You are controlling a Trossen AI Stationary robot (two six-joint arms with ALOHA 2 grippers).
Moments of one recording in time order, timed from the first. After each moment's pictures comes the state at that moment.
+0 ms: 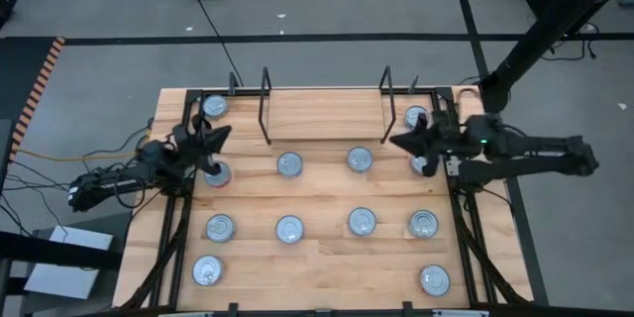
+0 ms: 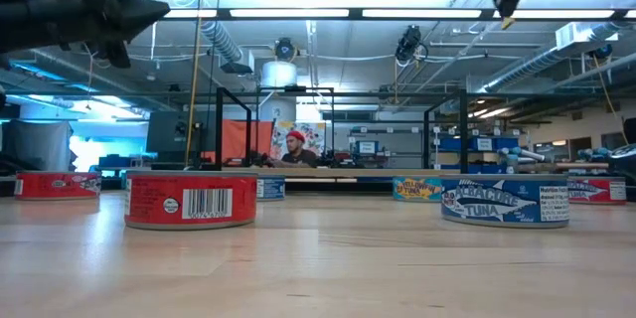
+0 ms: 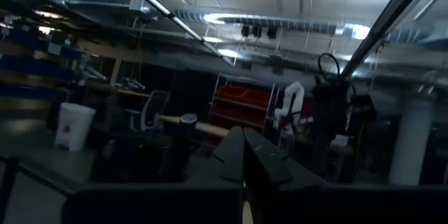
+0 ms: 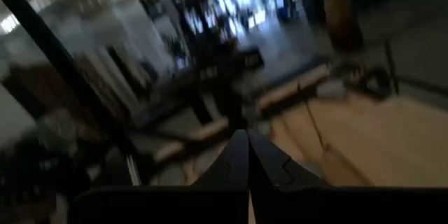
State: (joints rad) left arm 0.20 0.01 0.01 0.43 -0.22 -0.17; right arm -0.04 0.64 0.63 -0.06 0.05 0.48
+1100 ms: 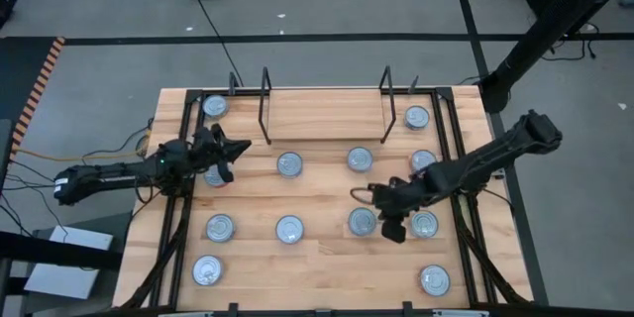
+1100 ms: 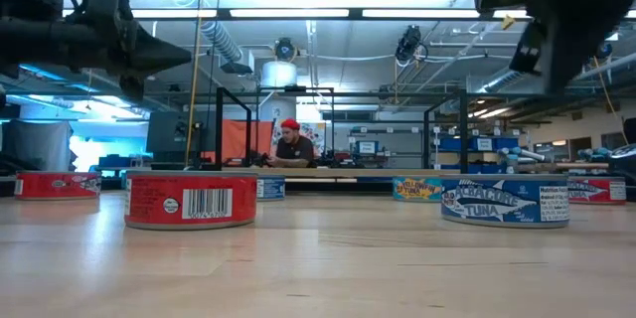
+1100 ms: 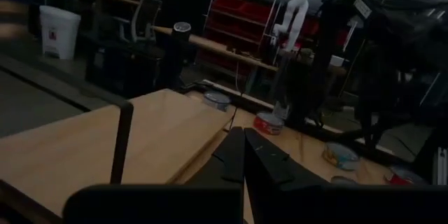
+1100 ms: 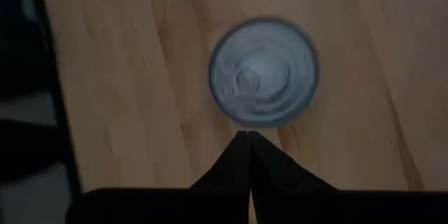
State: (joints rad) left arm 0.20 0.28 0.03 0.33 -0.14 -0.29; right arm 0.38 1.35 0.90 -0.66 -0.04 0.70
